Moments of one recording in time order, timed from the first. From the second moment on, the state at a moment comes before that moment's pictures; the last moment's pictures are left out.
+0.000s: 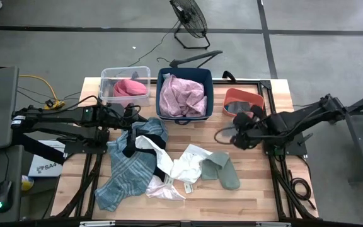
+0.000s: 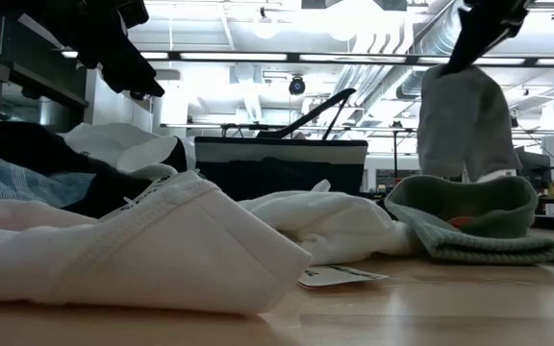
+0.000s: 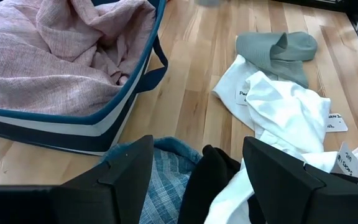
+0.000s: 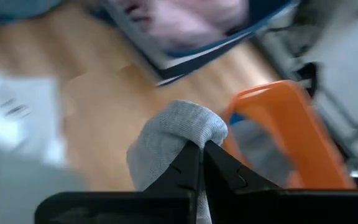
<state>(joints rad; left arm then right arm) 0.07 0.75 0.63 -0.39 -0.04 -0.13 0.32 1.17 1.11 -1.22 0.70 0.81</state>
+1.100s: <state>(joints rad) 0.07 0.75 0.63 -0.40 -0.04 -0.13 -0.35 1.14 1.03 -1.10 0.78 0.54</state>
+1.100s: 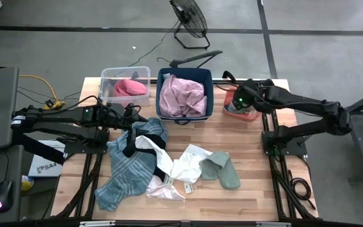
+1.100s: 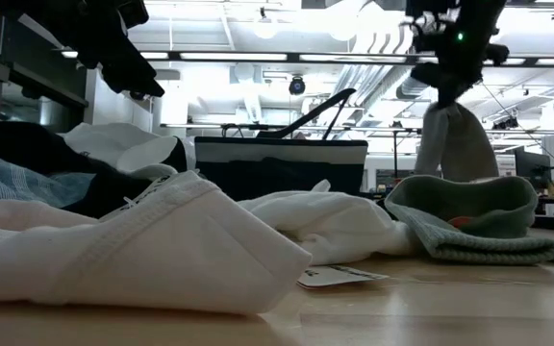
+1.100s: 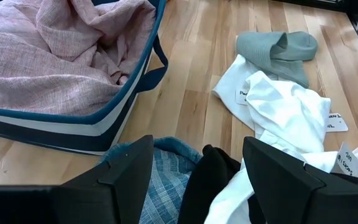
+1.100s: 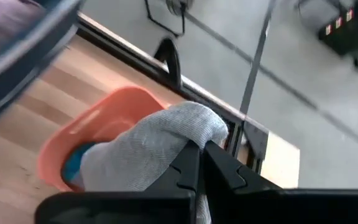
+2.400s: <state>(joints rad) 0.07 0.75 0.63 -0.42 -0.04 -0.13 -0.69 1.43 0.67 -0.55 0.41 0.79</state>
